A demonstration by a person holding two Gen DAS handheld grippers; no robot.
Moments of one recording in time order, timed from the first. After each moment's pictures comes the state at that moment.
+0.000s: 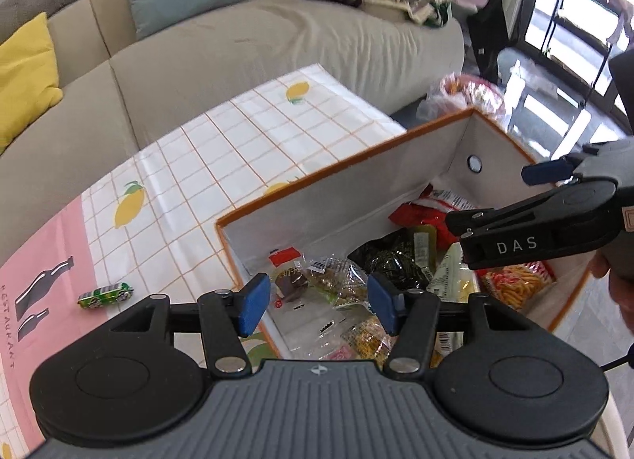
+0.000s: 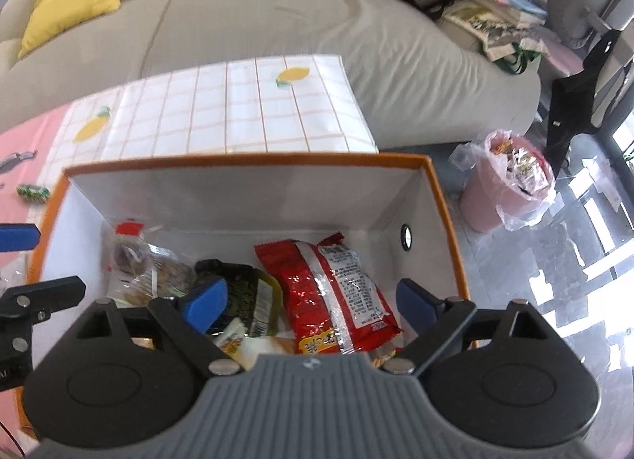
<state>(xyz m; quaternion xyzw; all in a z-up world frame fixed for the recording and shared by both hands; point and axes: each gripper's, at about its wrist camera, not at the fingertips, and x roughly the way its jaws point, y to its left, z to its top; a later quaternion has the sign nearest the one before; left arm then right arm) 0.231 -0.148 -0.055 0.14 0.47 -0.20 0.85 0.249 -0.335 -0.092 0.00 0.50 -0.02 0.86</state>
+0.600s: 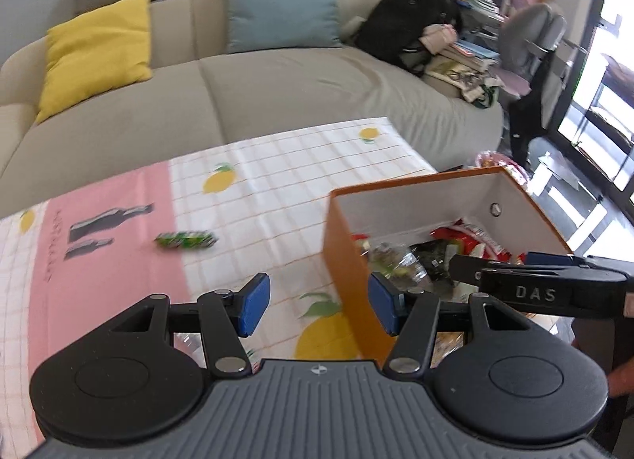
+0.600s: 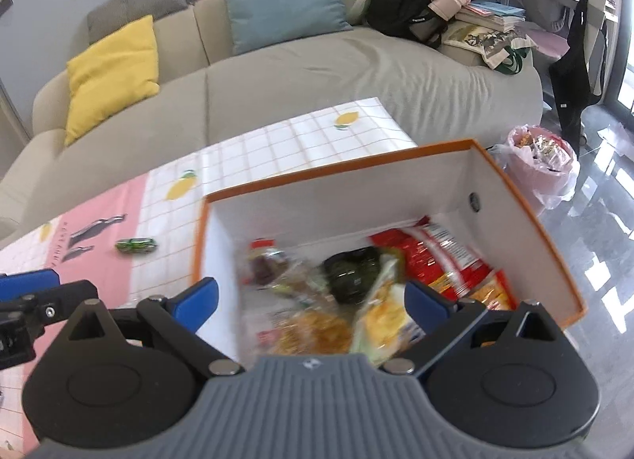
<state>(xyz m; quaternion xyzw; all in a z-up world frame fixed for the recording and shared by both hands) 0.156 -0.037 -0.020 0.03 0.41 -0.13 0.90 0.156 -0.254 -0.059 0.12 0.41 -0.01 0.90</state>
